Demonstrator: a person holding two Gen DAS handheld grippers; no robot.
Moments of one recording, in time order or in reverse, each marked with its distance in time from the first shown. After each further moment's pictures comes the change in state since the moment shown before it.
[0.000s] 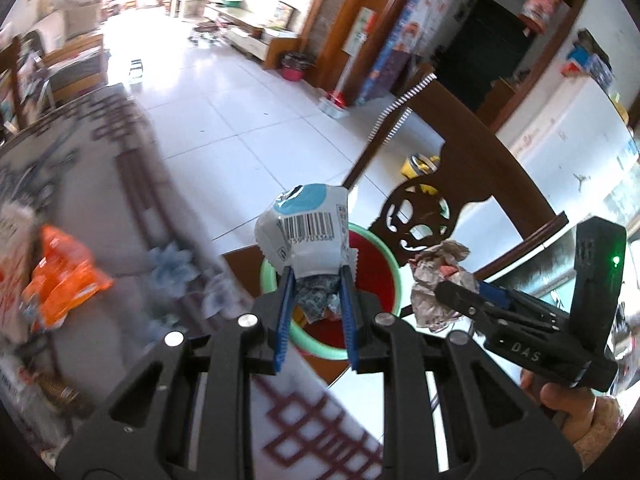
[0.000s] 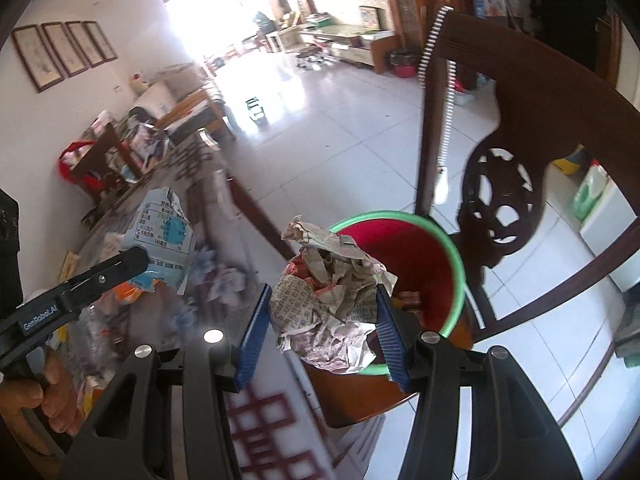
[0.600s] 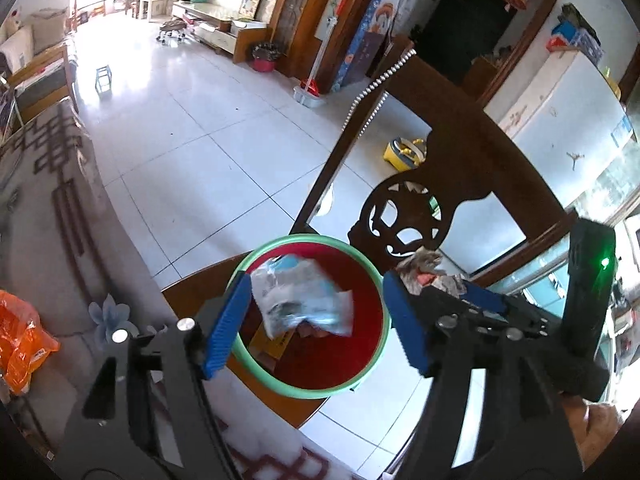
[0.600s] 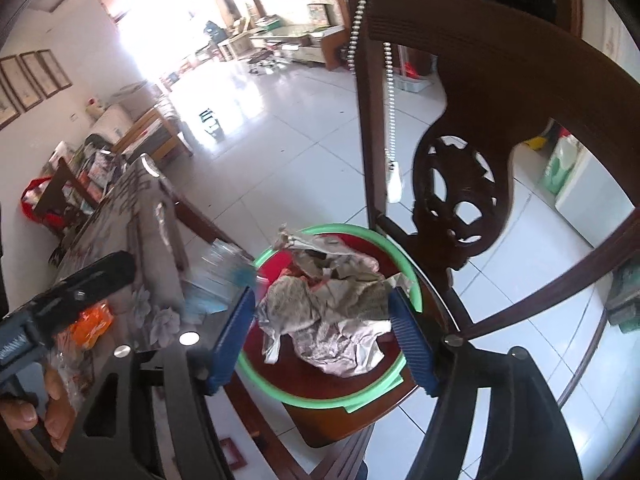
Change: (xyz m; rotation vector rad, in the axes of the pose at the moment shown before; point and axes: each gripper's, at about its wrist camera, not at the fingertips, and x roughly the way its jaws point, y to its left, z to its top) left arm 0.061 -0.022 0.032 0.054 0.031 -0.048; right arm 0.027 -0.050 0.016 0.125 -0.010 -0.104
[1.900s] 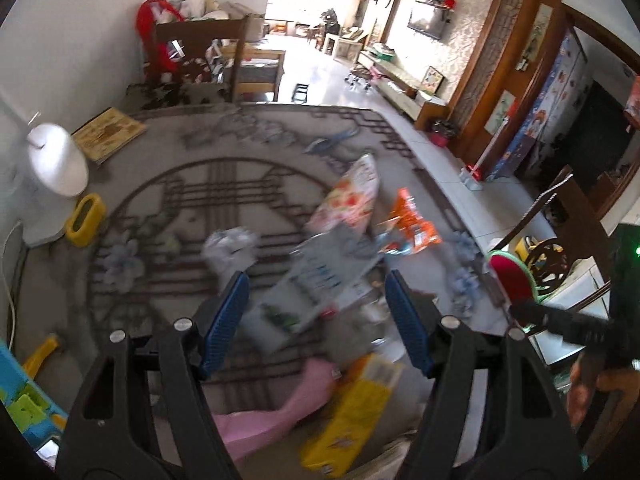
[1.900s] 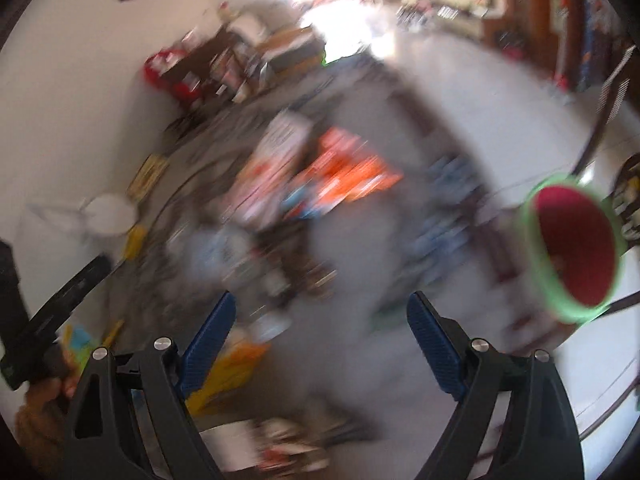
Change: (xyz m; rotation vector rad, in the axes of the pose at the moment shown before) left arm -0.340 0.266 -0.228 -0.375 -0.243 0.465; right arm -0.020 0.343 -0.185 -0.351 0.306 0.364
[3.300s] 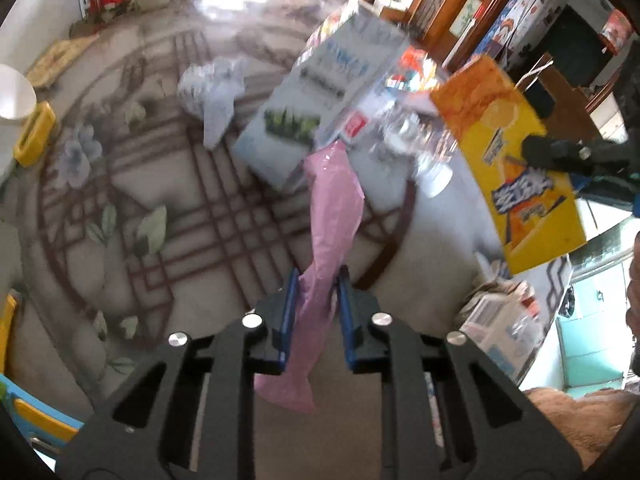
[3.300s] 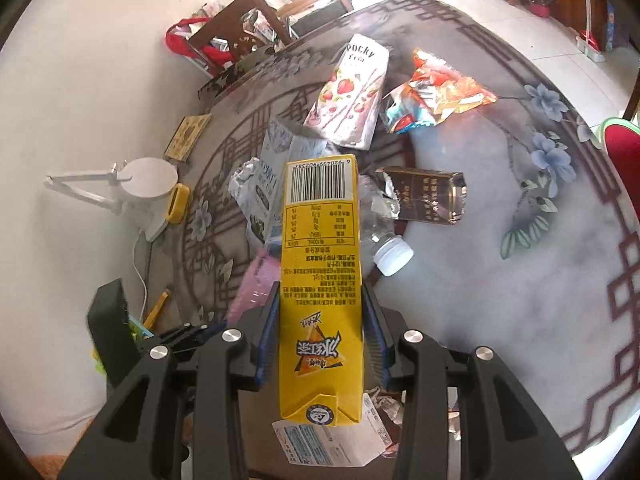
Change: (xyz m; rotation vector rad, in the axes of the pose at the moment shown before) left arm 0.049 0.029 -0.101 0.160 0.302 -0.135; right arm 0.020 0.054 -0.031 0.037 0.025 0.071
